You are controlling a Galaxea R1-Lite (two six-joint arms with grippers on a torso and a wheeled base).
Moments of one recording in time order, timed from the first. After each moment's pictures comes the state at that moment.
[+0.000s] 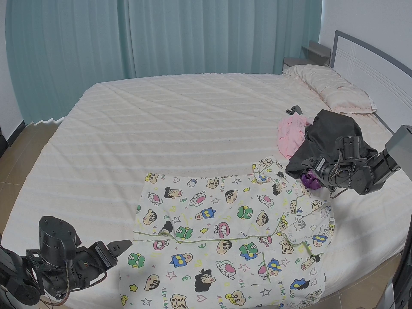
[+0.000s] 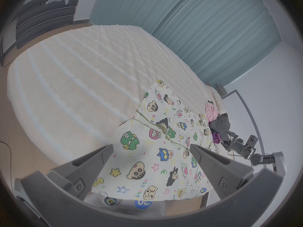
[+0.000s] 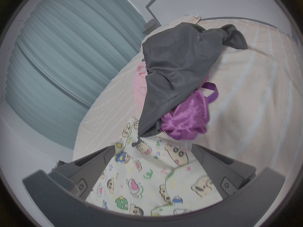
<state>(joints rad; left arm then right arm) -0.52 1.48 -0.11 -0.70 0.19 -0.99 0.06 2.17 -1.03 -0.56 0.05 0.75</state>
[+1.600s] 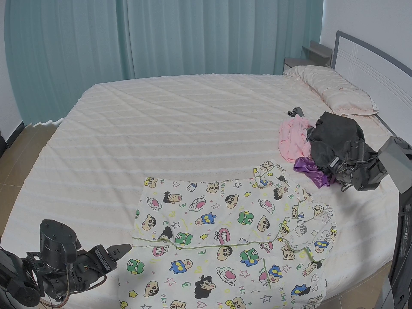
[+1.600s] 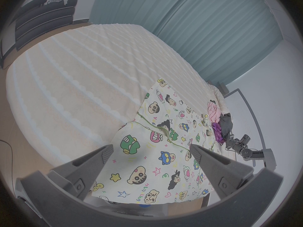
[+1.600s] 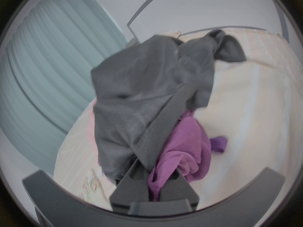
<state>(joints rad) -0.53 1.49 -0.09 -0.71 0.20 -0.99 -0.12 2.45 -1.32 -0.61 -0.08 0.73</state>
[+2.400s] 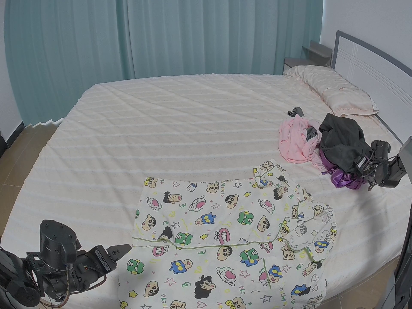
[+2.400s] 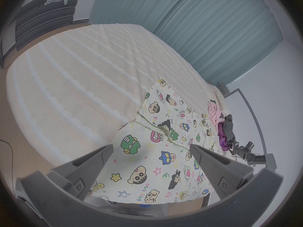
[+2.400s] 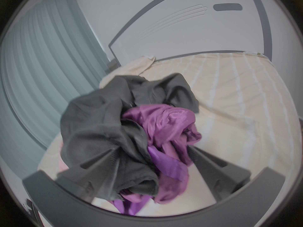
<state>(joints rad) -0.52 1.49 -0.08 -0.71 0.20 -0.99 -0.34 2.40 -1.32 -0.56 -0.14 0.61</state>
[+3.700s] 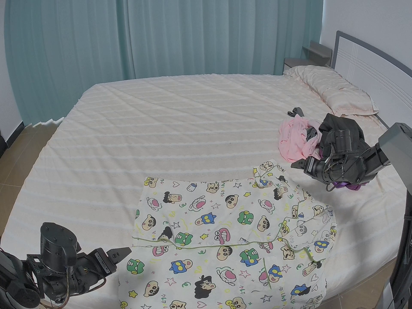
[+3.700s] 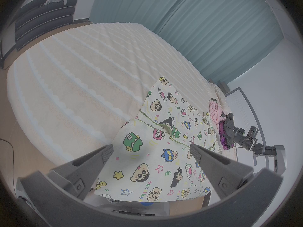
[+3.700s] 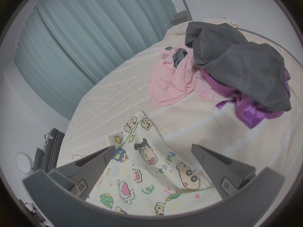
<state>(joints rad) -0.53 1.49 -0.07 -0.71 0.19 -0.99 0.07 2.25 -1.23 -0.38 0.15 0.46</state>
